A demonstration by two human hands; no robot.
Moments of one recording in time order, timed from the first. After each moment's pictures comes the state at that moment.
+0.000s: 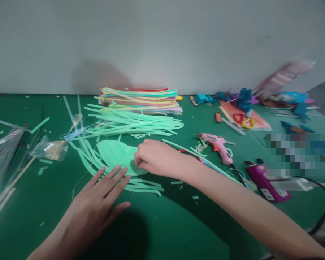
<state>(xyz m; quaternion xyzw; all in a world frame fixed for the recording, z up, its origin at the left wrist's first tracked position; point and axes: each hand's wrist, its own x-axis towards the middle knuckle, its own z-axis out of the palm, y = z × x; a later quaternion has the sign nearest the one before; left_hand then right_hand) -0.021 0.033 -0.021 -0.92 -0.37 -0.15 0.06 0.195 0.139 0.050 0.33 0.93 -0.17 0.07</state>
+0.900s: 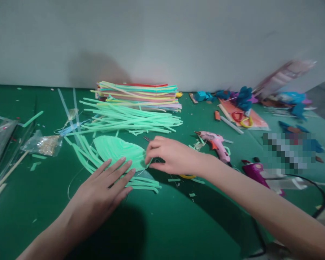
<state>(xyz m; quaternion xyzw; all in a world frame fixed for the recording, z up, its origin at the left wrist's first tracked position) -0.006 0.044 -0.021 -0.92 -0.35 -0.17 0.03 0.242 0.140 0.041 0.26 0.94 -0.20 -0.03</state>
